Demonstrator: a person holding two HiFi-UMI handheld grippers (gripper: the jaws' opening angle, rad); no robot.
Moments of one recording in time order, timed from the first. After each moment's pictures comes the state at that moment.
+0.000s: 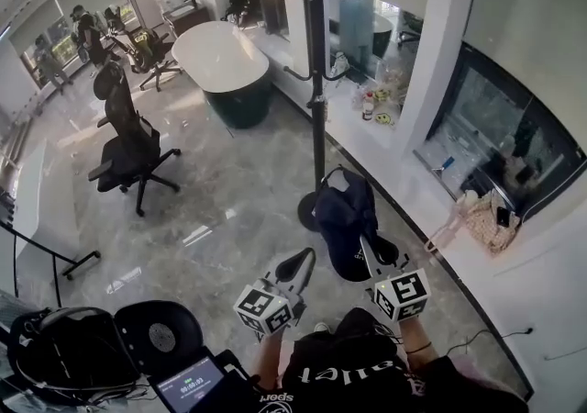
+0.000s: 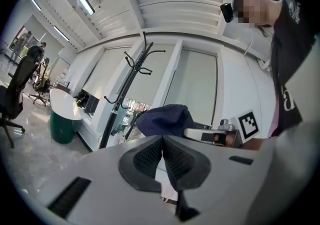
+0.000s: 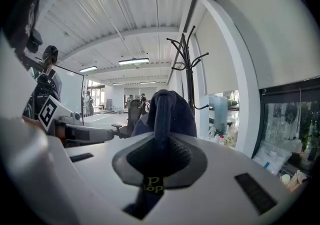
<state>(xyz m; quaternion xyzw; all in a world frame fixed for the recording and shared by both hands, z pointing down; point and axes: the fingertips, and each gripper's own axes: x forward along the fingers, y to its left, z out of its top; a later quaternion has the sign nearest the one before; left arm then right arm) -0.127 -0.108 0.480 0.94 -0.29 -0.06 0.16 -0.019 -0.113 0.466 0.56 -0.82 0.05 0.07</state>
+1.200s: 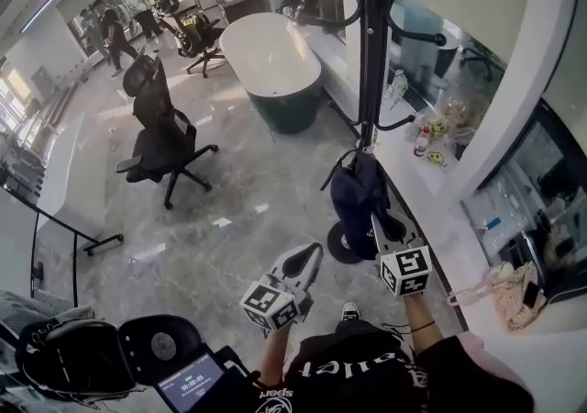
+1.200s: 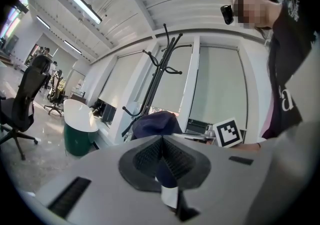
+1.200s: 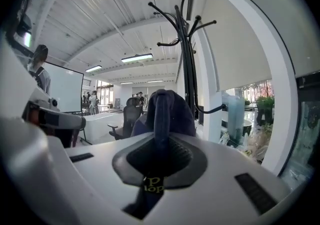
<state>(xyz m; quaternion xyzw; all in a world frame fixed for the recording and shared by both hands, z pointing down) -0.102 -0.379 0.471 0.91 -0.39 -0.06 0.15 0.020 -0.455 0.488 0.51 -0.86 0.04 0.08</state>
